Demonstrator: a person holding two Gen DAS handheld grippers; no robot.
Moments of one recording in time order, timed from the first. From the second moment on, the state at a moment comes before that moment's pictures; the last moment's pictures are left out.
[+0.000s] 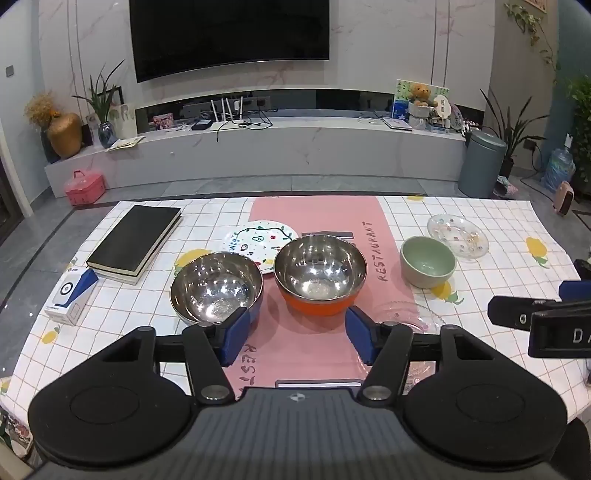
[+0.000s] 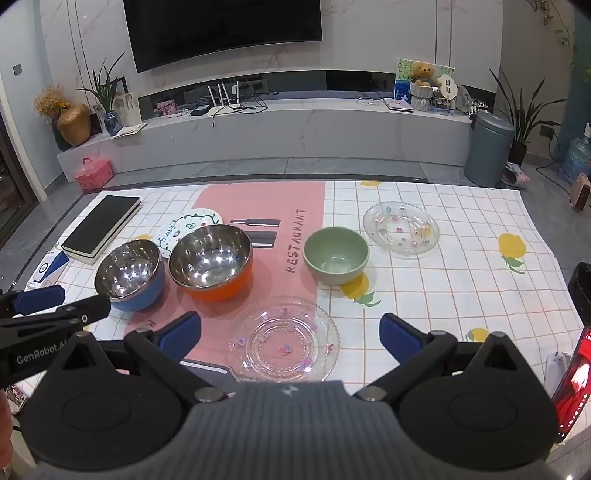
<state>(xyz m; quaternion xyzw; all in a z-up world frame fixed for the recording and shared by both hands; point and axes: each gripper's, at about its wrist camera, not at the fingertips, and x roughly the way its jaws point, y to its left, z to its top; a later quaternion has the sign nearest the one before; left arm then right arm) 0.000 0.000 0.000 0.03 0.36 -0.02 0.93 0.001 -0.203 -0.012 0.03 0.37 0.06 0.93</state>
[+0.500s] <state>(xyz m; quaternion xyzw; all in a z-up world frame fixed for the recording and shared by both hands) -0.004 0.005 0.004 0.02 0.35 -0.01 0.94 -0.003 -0.201 -0.012 0.02 0.37 0.06 0.93</state>
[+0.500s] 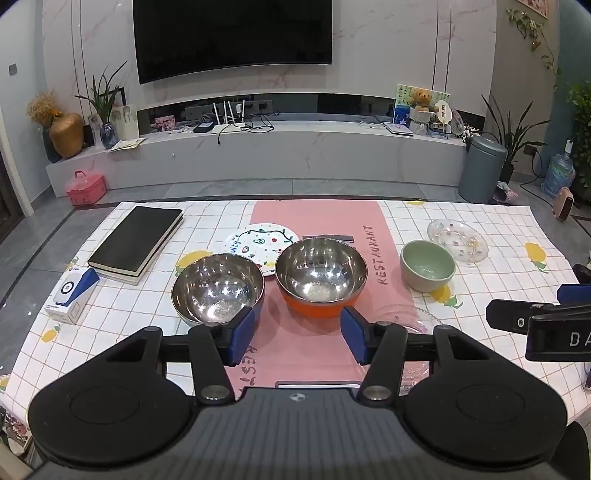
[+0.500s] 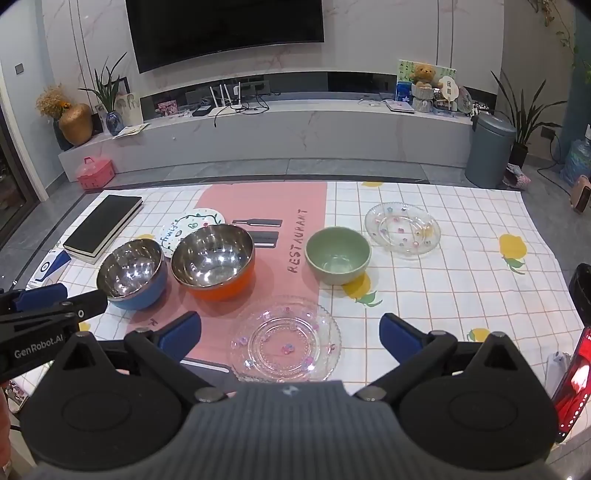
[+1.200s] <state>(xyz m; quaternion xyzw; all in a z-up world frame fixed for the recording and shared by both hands) -0.005 0.003 0.000 0.02 0.36 -0.02 0.93 -0.002 -0.200 -0.011 0.02 0.37 0.06 0.93</state>
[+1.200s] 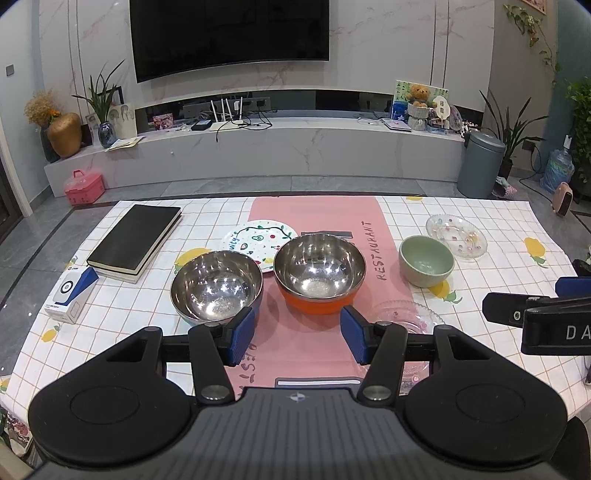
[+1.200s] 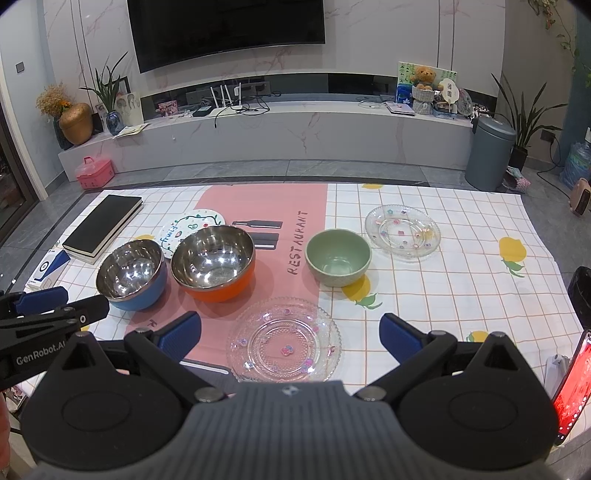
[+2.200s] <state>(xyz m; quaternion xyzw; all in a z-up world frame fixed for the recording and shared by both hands) -0.005 0.000 -0.001 0.02 0.36 -0.02 0.93 -0.001 -0.197 -0.009 0.02 0.37 0.06 0.93</state>
